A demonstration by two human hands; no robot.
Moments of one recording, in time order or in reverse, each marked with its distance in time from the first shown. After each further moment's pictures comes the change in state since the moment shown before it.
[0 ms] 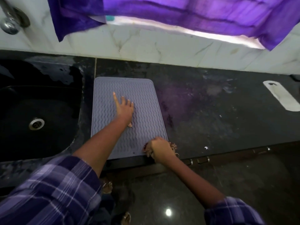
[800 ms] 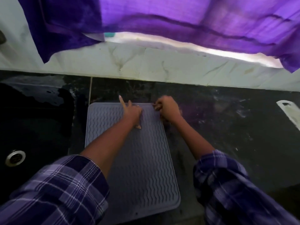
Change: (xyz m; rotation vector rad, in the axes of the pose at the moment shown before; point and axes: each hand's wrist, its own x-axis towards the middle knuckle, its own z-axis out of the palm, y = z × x) left_hand 0.152 -0.037 -0.069 -0.208 0.042 0.145; right_hand 0.259 0.096 -0.143 0.009 0.302 0.160
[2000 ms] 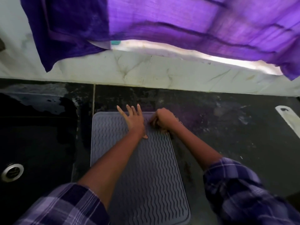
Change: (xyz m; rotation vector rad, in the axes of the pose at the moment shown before) left_hand 0.007 -0.004 0.013 -0.153 -0.004 -0.255; right_hand 0.023 -0.031 0.017 -0.078 -0.348 -0.007
